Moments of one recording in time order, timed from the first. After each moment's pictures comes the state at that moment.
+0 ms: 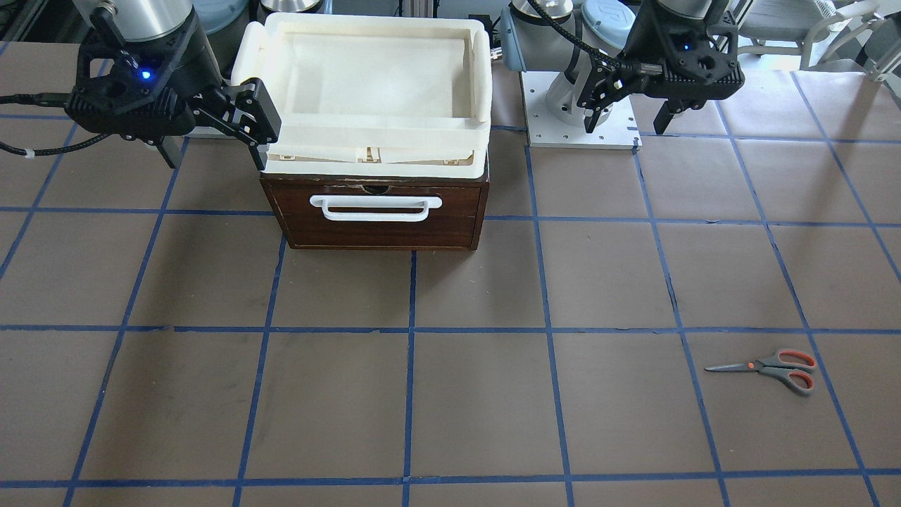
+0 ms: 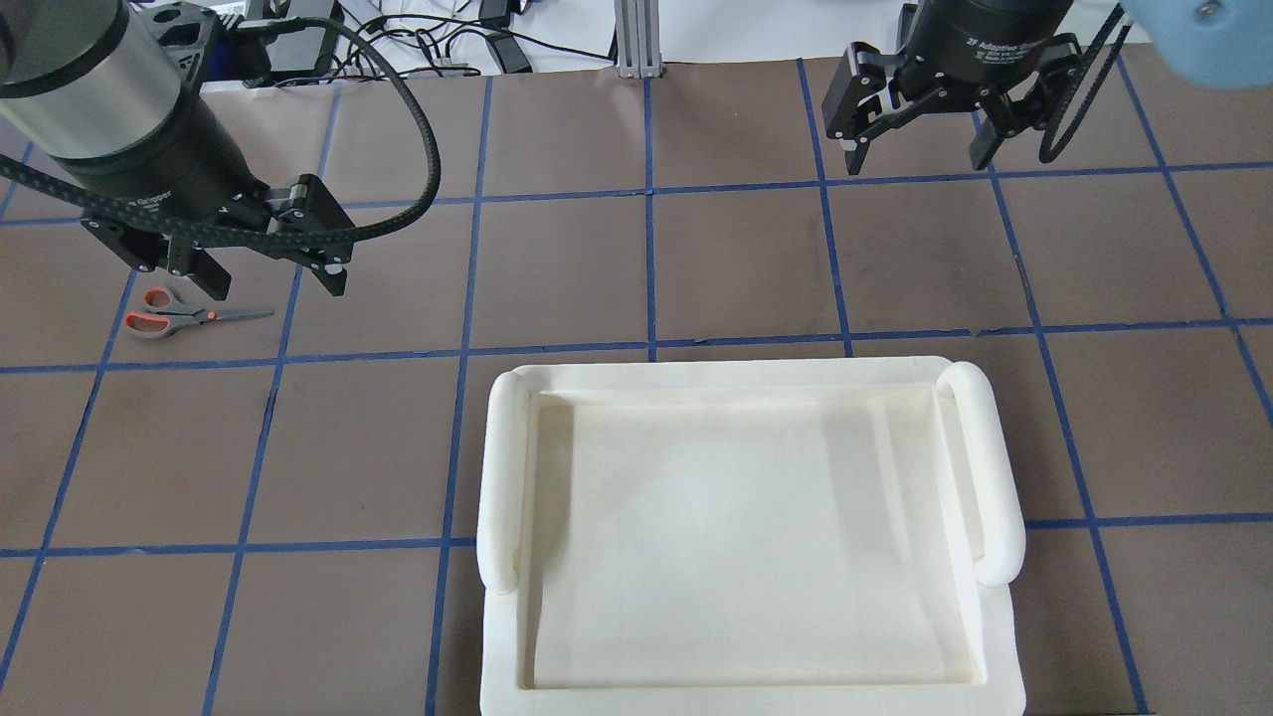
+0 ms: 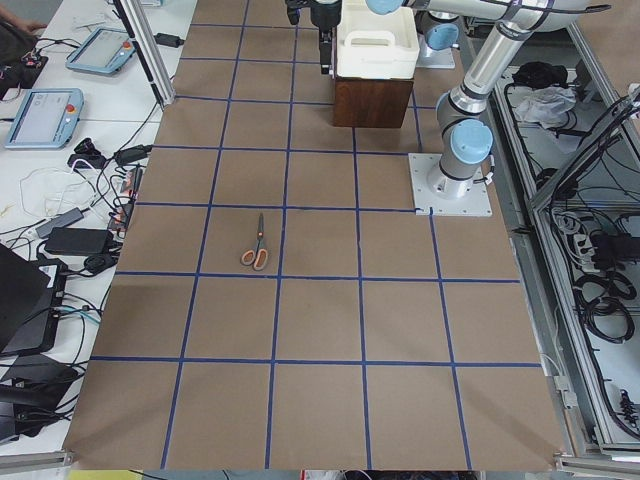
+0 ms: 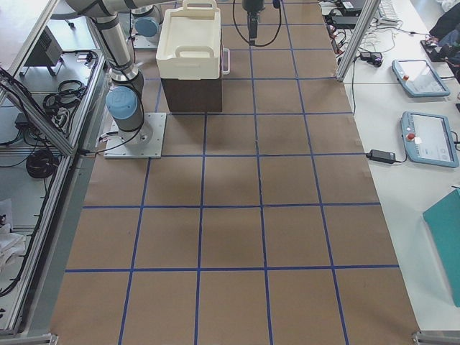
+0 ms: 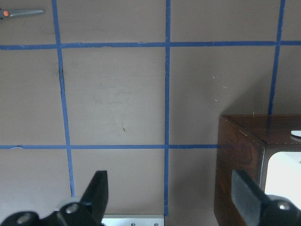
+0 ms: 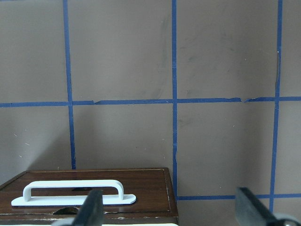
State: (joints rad) left arm -1.54 -1.44 -1.58 -1.71 1.59 0.02; right arm 1.64 -1.53 1.41 -1.49 -1.56 0.07
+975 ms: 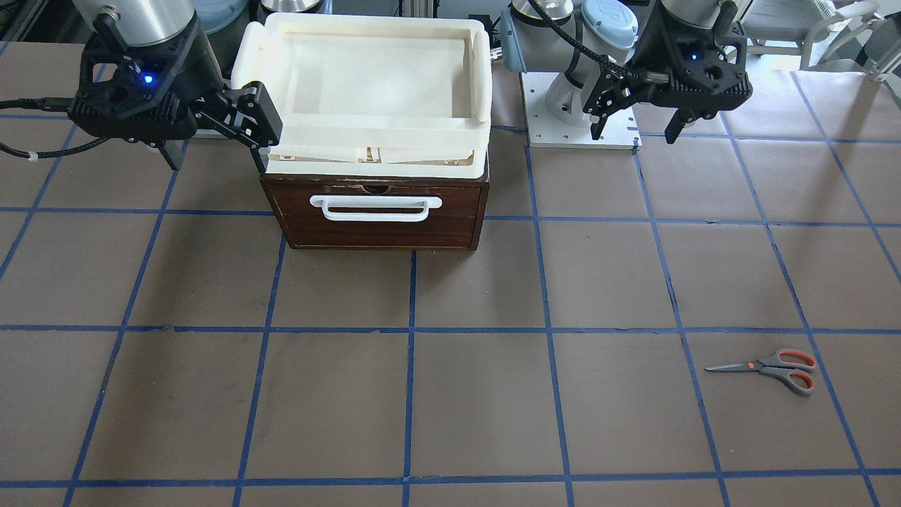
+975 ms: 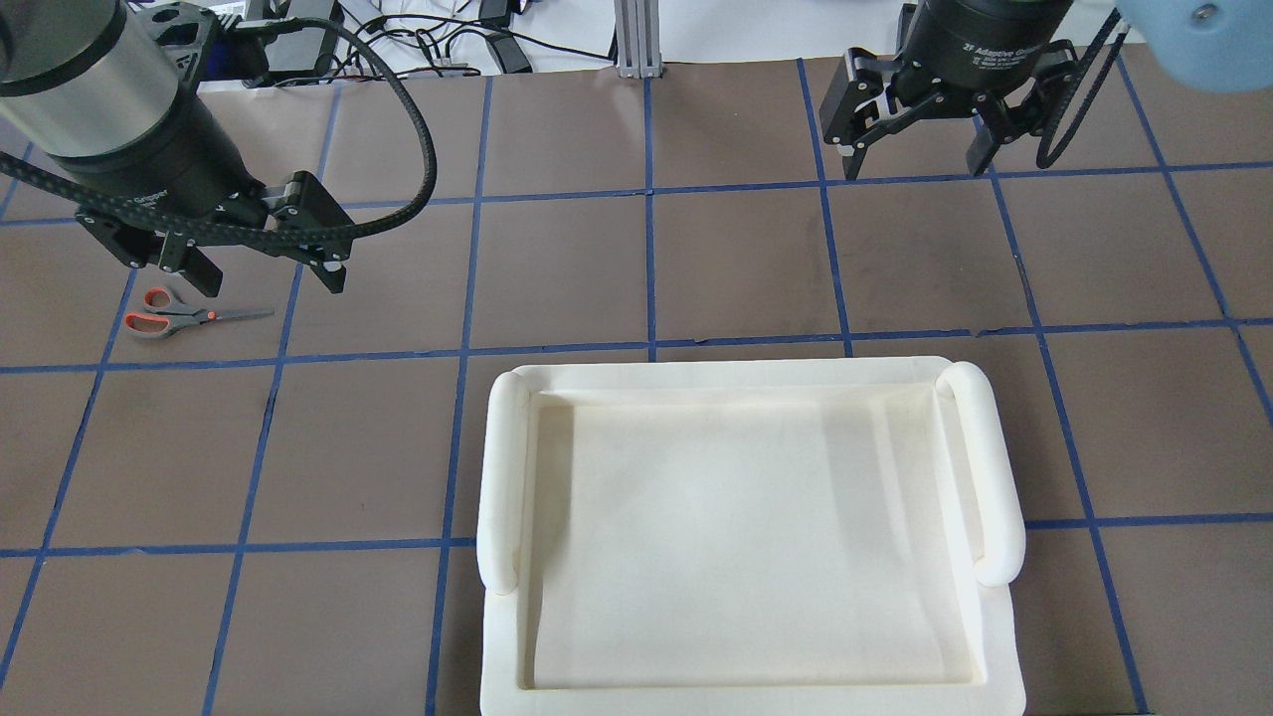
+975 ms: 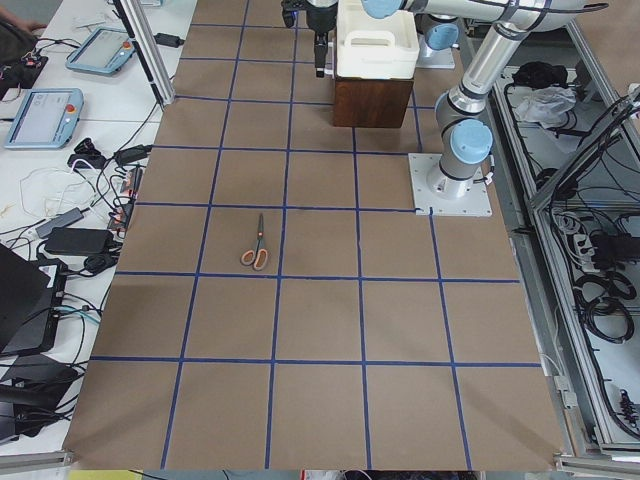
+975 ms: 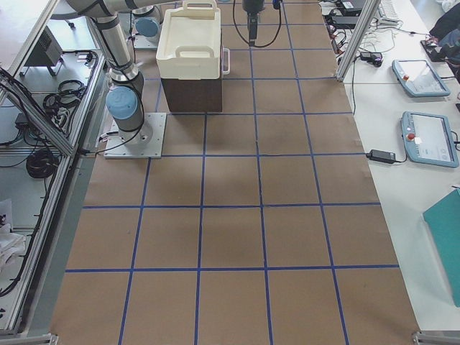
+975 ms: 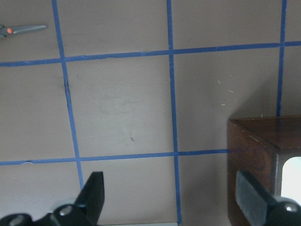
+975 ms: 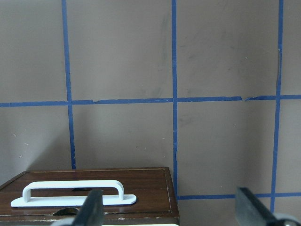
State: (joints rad) left arm -1.50 -1.47 -1.59 -1.65 1.61 0.17; right arm 1.64 -1.52 1.41 -1.49 -1.56 0.08
